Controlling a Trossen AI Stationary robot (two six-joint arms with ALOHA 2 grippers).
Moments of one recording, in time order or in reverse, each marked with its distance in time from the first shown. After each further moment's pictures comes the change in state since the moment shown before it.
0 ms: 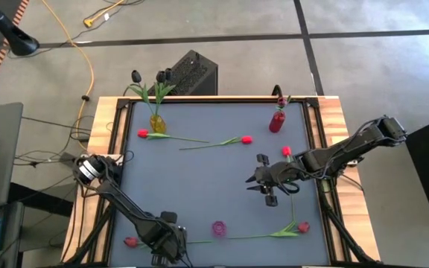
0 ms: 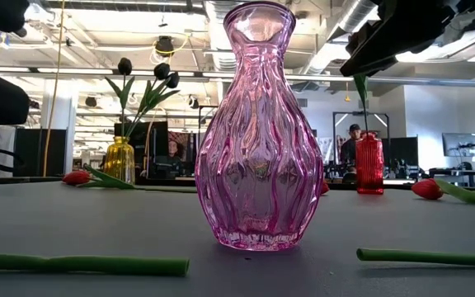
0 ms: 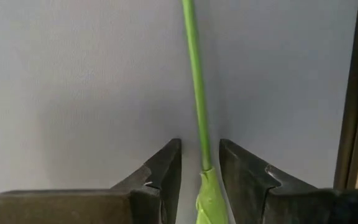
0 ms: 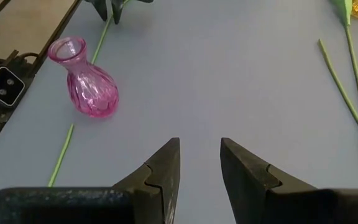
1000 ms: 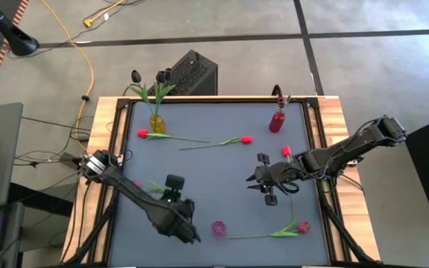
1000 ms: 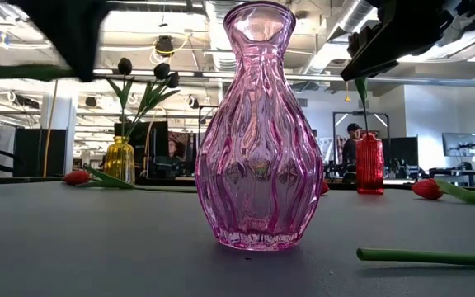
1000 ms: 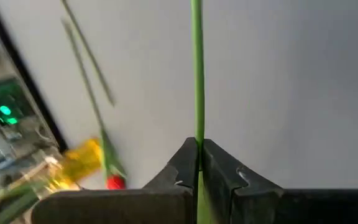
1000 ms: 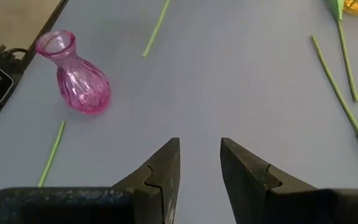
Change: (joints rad) left arm 0.170 0.001 0.395 -0.820 -0.551 0.245; right arm 0.000 0.000 0.000 -0.020 0.022 0.002
